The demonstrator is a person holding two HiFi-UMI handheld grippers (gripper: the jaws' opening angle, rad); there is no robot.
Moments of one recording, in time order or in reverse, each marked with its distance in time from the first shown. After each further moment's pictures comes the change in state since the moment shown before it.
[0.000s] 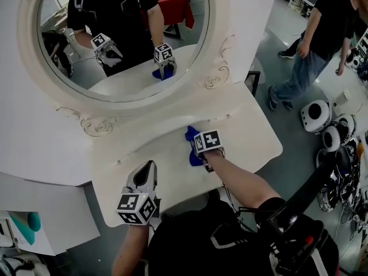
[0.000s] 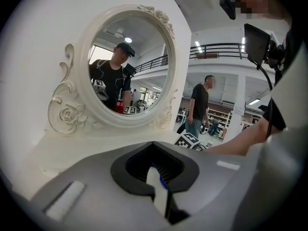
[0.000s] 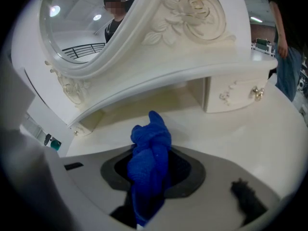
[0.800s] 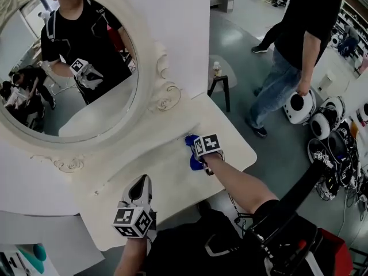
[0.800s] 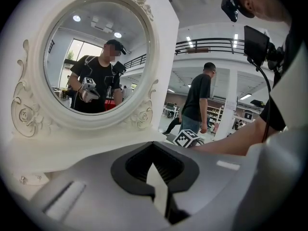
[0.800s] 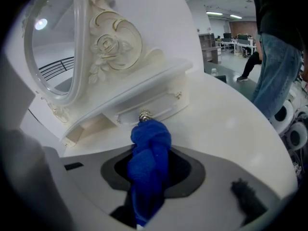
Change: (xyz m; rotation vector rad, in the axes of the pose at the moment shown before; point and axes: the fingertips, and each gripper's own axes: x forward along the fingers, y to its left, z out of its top) left arm 0.085 -0.108 0.008 0.059 0.044 -0.087; right arm -0.068 -0.168 0.015 0.125 -0.070 -0.064
